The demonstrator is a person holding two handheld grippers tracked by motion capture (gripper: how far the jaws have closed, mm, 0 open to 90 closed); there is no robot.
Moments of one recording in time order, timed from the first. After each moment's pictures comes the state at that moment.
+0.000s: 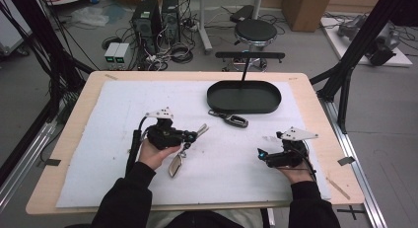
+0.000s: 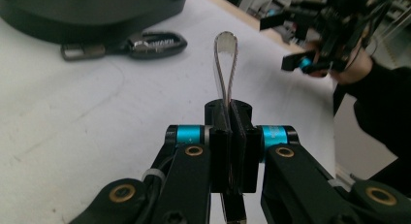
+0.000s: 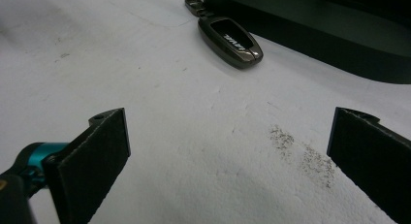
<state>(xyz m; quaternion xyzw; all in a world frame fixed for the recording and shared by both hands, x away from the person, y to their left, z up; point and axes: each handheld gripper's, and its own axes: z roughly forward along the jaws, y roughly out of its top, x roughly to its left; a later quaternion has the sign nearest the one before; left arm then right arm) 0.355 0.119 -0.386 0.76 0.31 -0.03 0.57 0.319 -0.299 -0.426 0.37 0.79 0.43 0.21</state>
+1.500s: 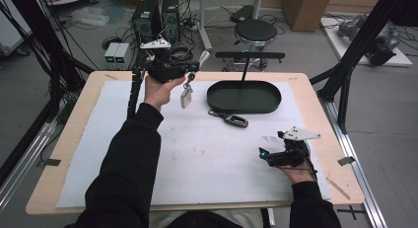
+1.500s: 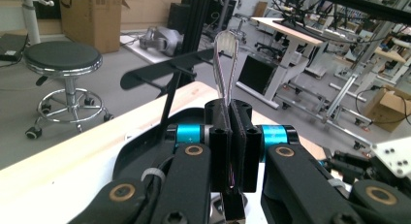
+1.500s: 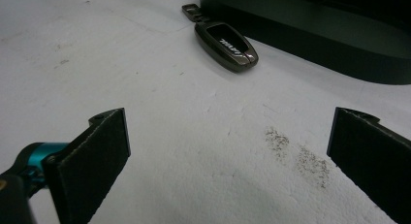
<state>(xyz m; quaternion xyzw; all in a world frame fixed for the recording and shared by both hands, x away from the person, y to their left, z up) 0.459 0.106 -0.264 0.72 0.30 0.09 0.62 0.319 -0.303 -0.426 0.37 0.79 0.45 0.21</state>
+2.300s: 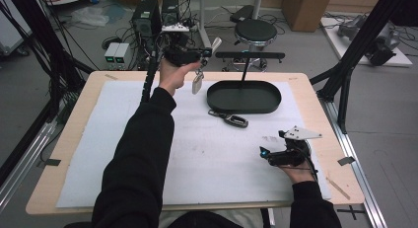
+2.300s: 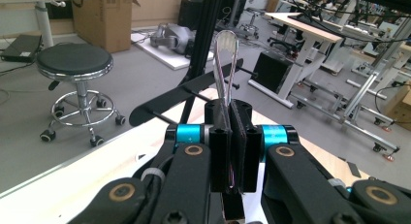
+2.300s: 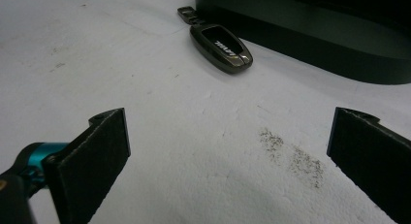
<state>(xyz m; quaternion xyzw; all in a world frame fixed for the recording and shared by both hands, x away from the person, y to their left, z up) 0.502 0.068 -0.248 0.72 0.31 0.11 0.61 0.321 -0.306 -0.426 0.38 0.78 0.45 0.21</state>
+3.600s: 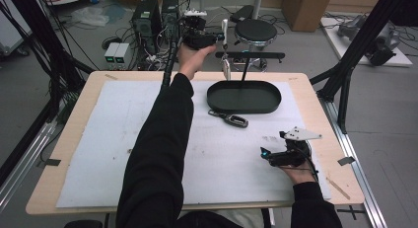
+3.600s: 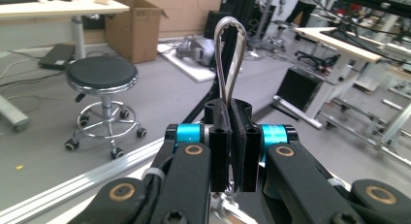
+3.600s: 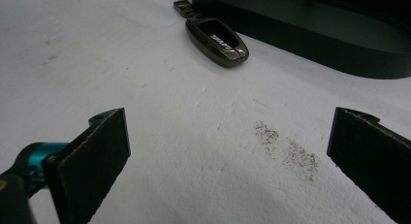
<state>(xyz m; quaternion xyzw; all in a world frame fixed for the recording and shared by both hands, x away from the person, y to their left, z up) 0.561 0.022 -0.238 0.70 0.36 0.15 0.60 0.321 -0.308 -0.429 0.38 0.79 0.44 0.22</state>
